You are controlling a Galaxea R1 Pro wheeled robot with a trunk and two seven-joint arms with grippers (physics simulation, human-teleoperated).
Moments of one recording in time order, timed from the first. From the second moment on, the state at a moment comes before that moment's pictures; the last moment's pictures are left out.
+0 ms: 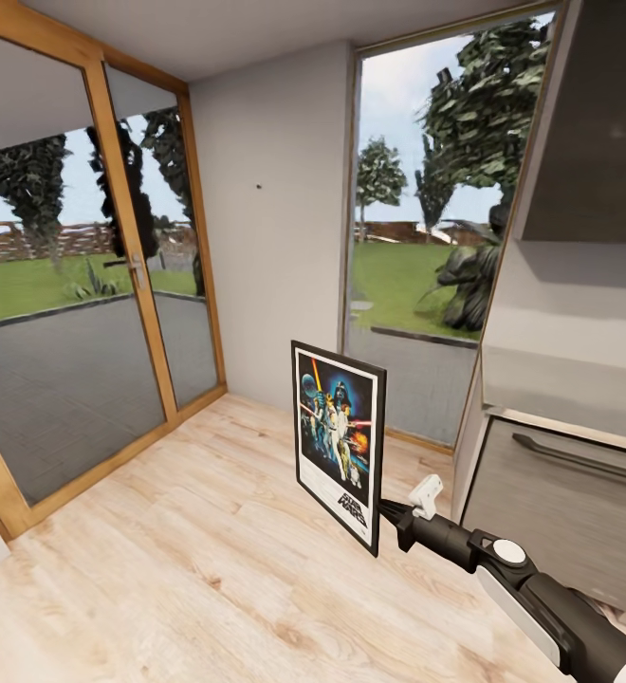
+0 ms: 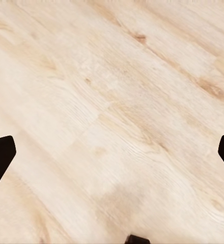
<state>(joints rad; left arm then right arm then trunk) 0.14 0.10 0.34 -0.81 0.05 -0.07 -0.15 -0.47 -0.39 0.59 -1.06 -0.52 -0.03 0.46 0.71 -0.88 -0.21</state>
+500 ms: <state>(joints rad) 0.14 0.10 0.34 -0.81 0.05 -0.07 -0.15 -0.47 -0.39 0.59 -1.06 -0.52 -0.03 0.46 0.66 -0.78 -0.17</state>
